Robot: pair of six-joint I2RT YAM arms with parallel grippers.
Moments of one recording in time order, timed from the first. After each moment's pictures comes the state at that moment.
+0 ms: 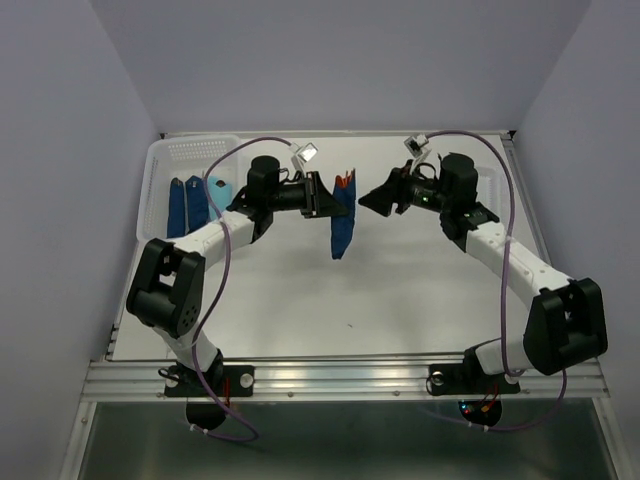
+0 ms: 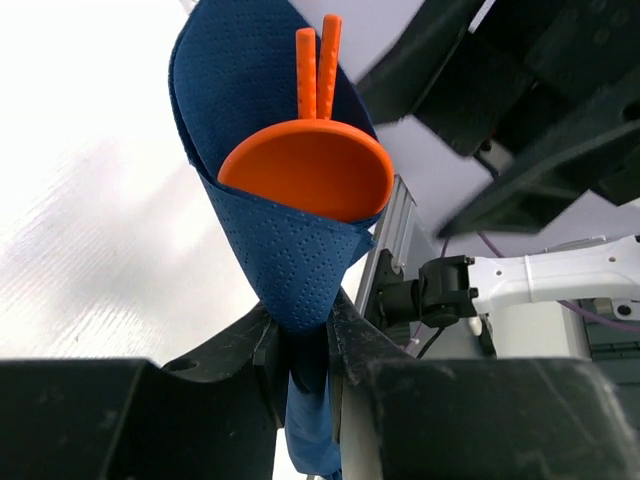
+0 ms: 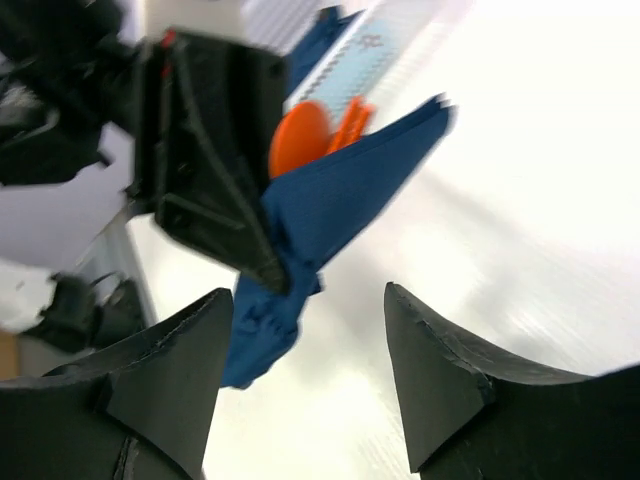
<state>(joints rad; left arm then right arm) -0.44 1.65 1.05 0.36 0.90 -0.75 0.31 1.39 0.97 0.24 -0.80 0.41</state>
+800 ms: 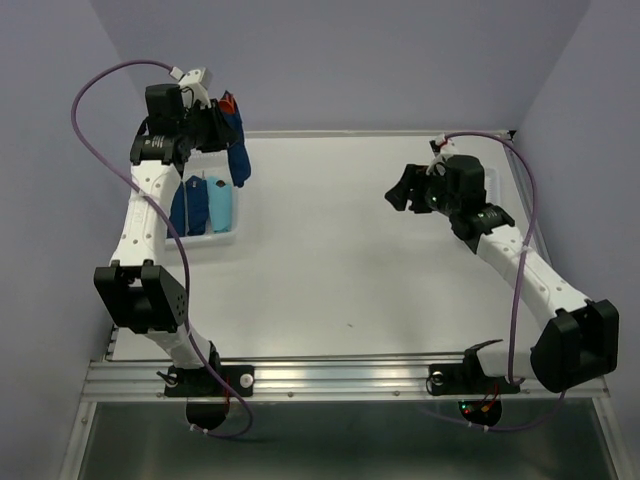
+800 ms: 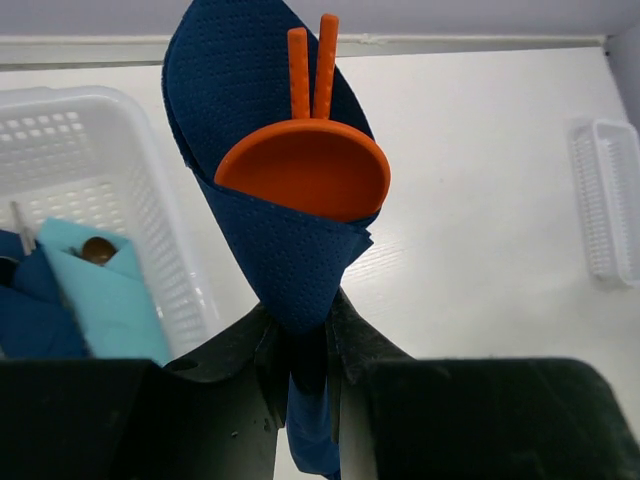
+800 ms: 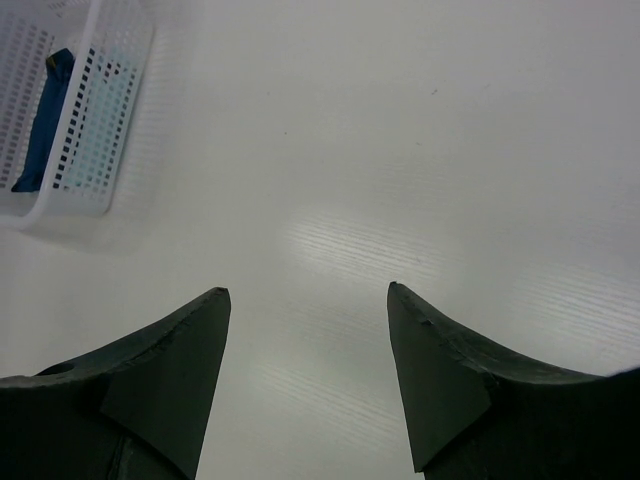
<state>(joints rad) -0.01 1.62 1.69 -0.55 0.45 -0.22 0.30 1.30 1.05 -0.17 -0.23 0.37</state>
